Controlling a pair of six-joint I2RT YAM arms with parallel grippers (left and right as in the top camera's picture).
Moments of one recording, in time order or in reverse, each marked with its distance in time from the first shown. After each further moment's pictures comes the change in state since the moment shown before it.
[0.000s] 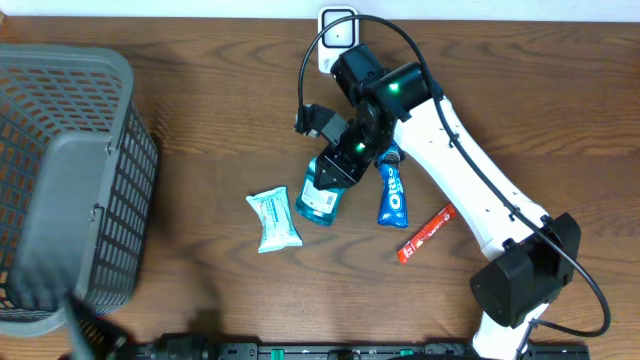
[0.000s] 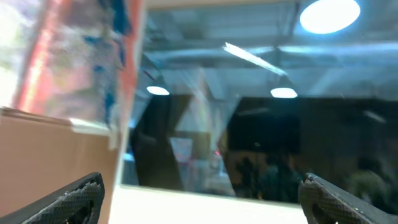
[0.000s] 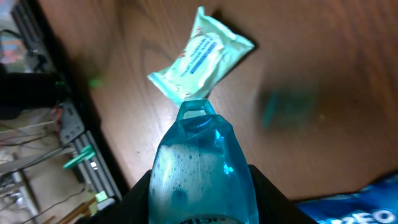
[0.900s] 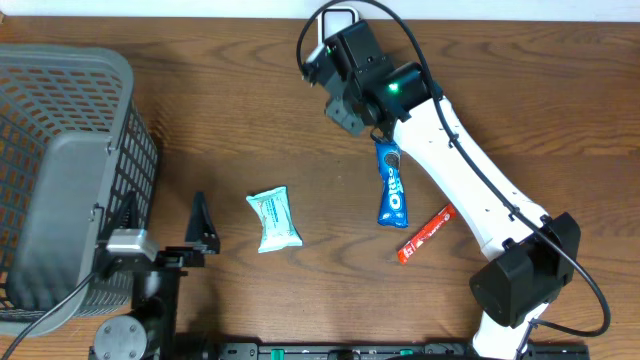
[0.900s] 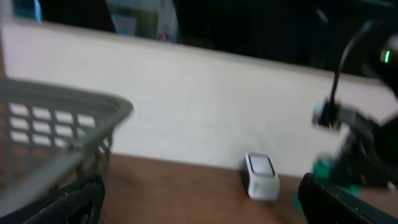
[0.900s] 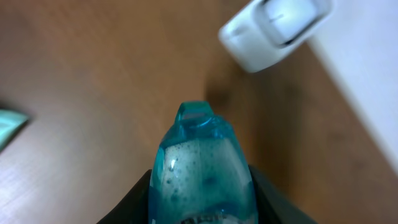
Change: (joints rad) left arm 0.000 -0.001 -0.605 0.132 0.212 -0.211; right arm 0.000 0.000 0.000 0.433 0.662 -0.018
